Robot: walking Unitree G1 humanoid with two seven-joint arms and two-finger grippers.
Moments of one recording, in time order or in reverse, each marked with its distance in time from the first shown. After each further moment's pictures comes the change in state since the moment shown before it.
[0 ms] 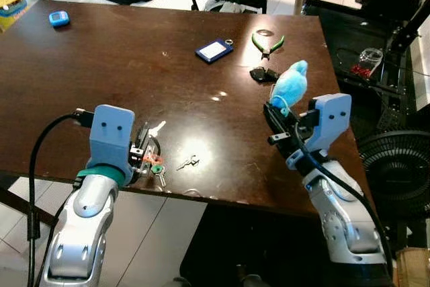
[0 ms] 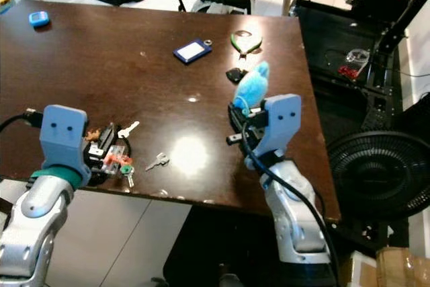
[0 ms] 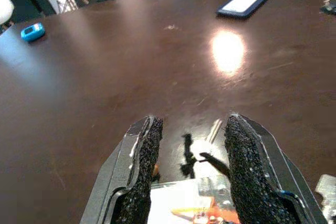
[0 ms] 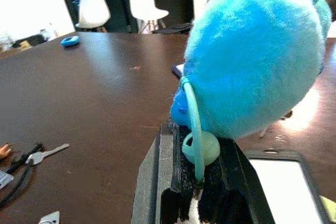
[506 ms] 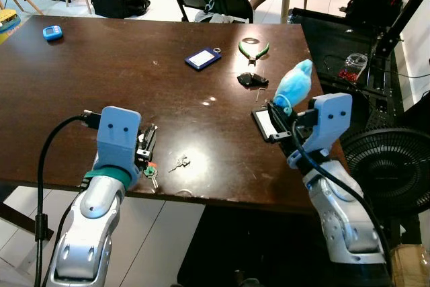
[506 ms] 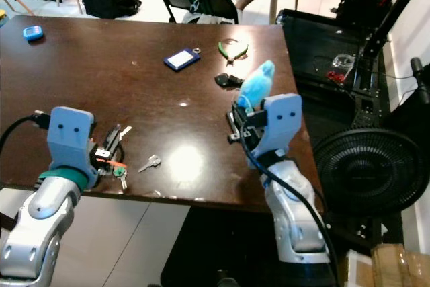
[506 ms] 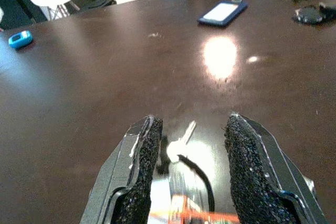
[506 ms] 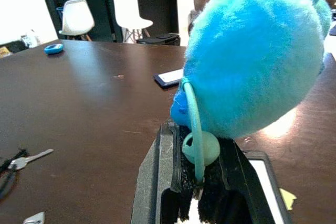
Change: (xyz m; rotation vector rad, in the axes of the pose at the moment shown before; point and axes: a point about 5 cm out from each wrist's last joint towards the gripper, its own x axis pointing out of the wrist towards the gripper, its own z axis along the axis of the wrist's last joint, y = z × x) left arm -0.003 -0.007 -0.005 -0.022 0.017 -0.013; right arm 0.003 0.006 0.000 -0.037 -0.007 -0.023
